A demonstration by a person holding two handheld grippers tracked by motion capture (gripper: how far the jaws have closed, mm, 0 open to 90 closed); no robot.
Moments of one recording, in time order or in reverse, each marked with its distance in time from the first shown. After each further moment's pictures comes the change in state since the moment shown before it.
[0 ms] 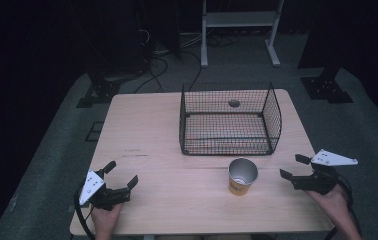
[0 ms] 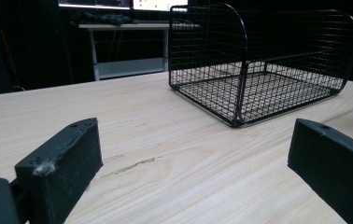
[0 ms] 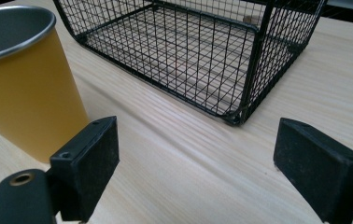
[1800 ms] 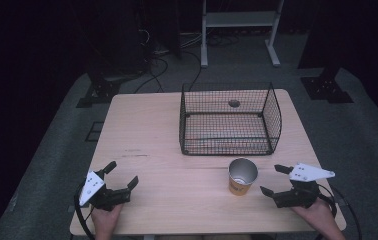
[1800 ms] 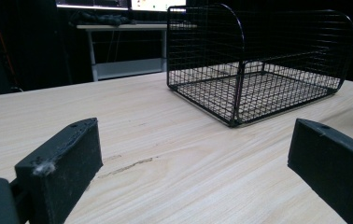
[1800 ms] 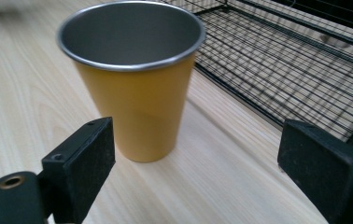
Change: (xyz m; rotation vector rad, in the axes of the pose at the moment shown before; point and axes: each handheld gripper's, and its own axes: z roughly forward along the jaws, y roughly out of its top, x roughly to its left) left arm -0.001 0.000 -0.001 -0.002 -0.007 0.003; right arm 0.068 0.007 0.009 0.021 0.119 -0.161
